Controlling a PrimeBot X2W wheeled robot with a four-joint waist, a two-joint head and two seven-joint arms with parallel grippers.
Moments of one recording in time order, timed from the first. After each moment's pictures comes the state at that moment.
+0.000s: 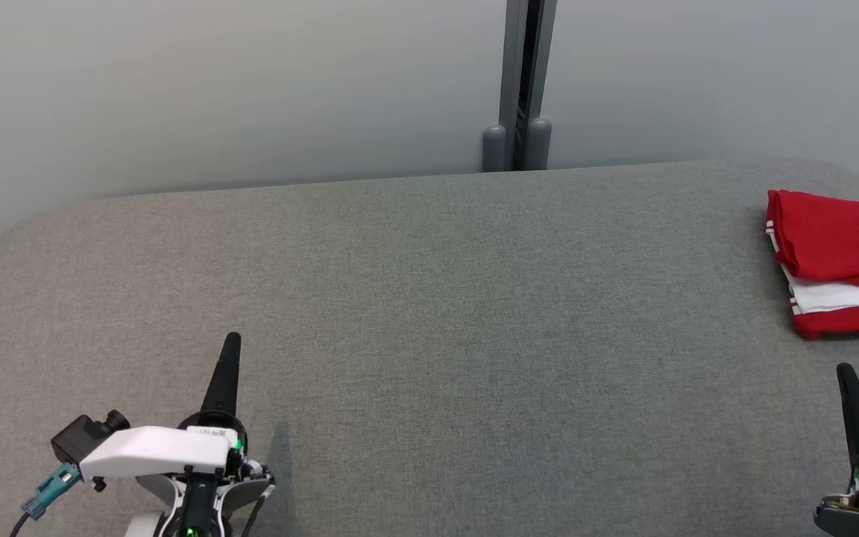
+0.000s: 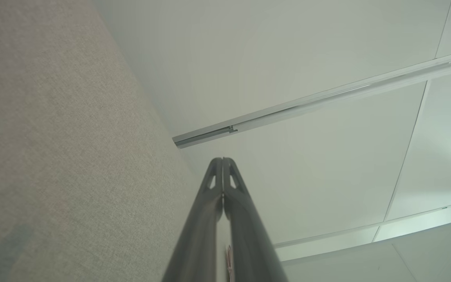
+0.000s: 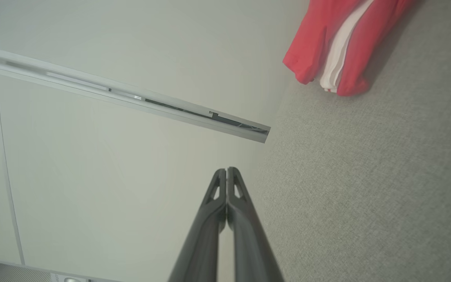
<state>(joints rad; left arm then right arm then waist) -0.15 0.05 -0.11 0.32 -1.42 -0.11 -0.04 -0.03 -0.04 -0.26 0.19 1.33 0.13 0.13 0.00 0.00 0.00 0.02</state>
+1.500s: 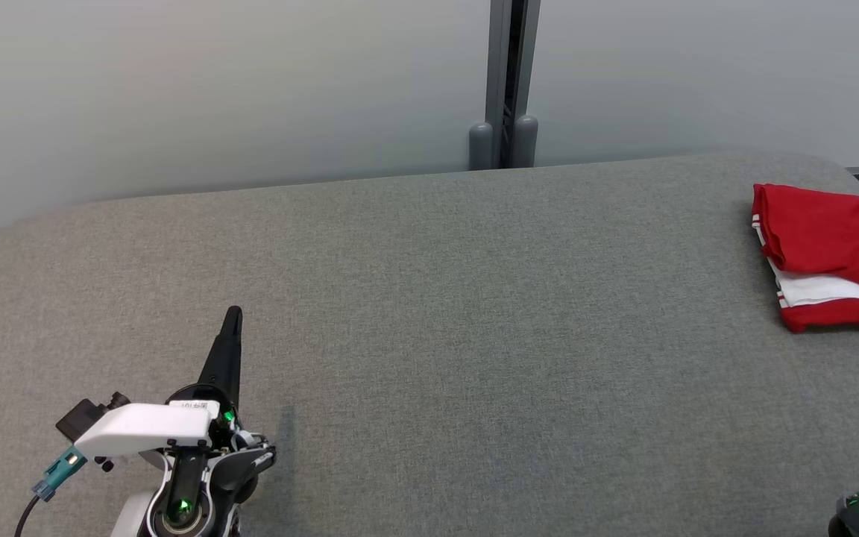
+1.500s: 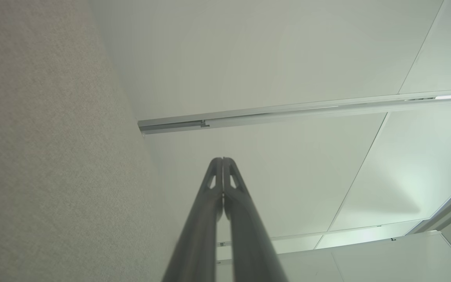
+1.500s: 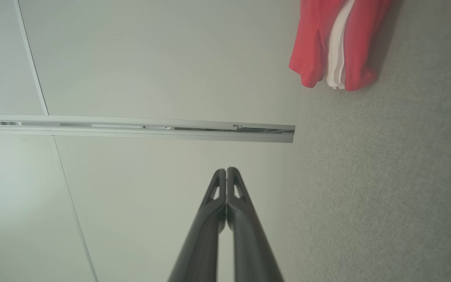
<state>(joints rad) -0.21 0.05 -0.12 0.35 -1.65 -0.13 0.01 -0.04 -0.05 -0.33 0.19 1.61 0.13 0.22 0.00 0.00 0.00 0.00</state>
